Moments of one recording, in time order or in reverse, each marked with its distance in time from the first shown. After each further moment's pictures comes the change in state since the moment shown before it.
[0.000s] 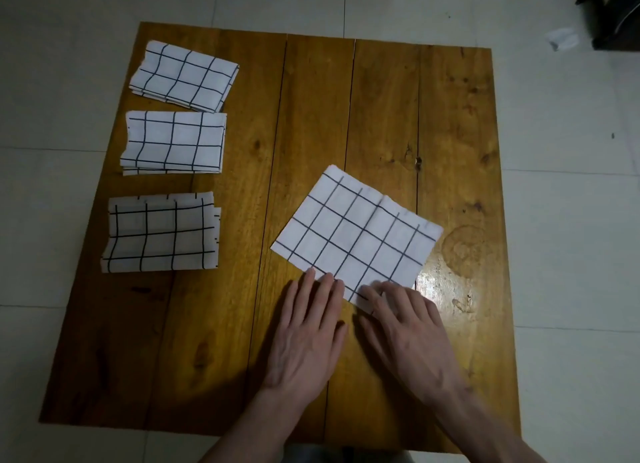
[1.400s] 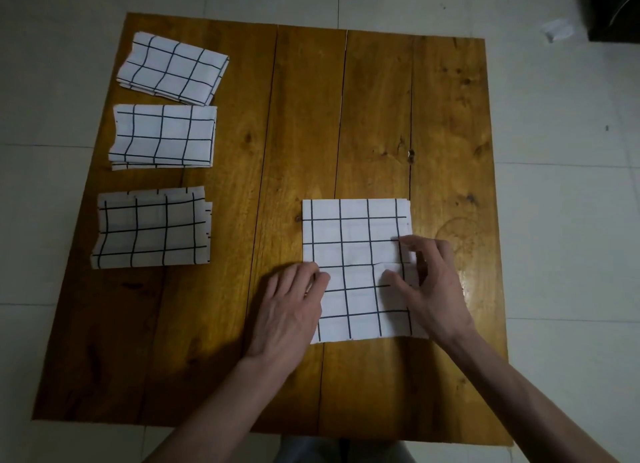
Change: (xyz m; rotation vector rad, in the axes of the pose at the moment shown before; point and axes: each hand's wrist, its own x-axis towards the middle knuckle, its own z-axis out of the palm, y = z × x) left_hand 0.019 -0.019 -0.012 -0.112 0.182 0.040; right_hand 0.038 0.049 -0.017 0.750 0.038 0.434
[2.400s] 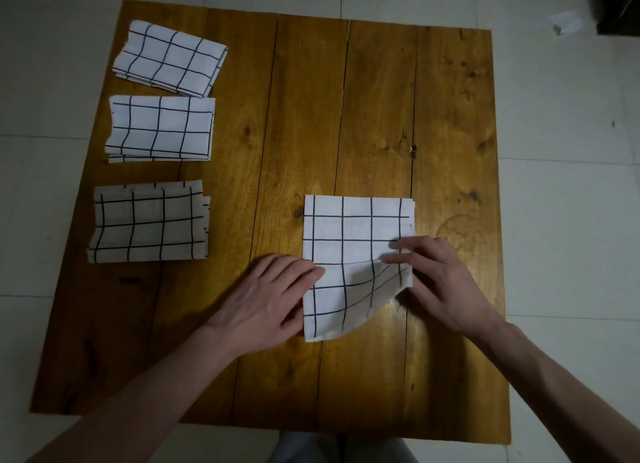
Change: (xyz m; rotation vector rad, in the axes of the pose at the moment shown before) left_hand 0.006 -0.058 -0.015 -0.035 -0.132 0.366; right_hand 0.021 0.025 -0.029 -0.262 -0.242 -0.493
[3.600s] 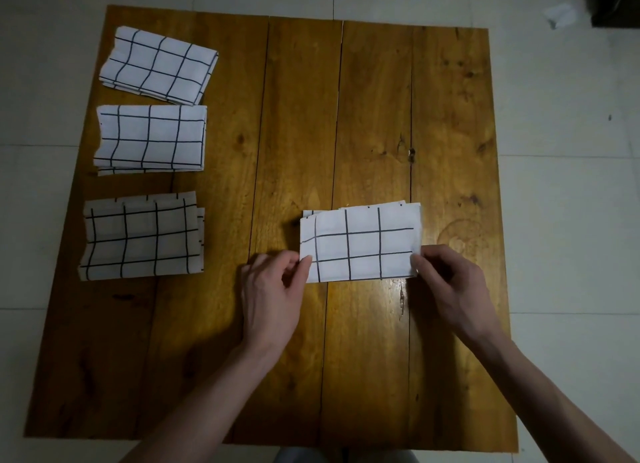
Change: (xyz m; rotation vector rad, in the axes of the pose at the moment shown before) left_hand 0.044 0.031 0.000 -0.485 0.458 -0.805; right_hand -0.001 -0.018 0.003 0.450 0.227 0.584
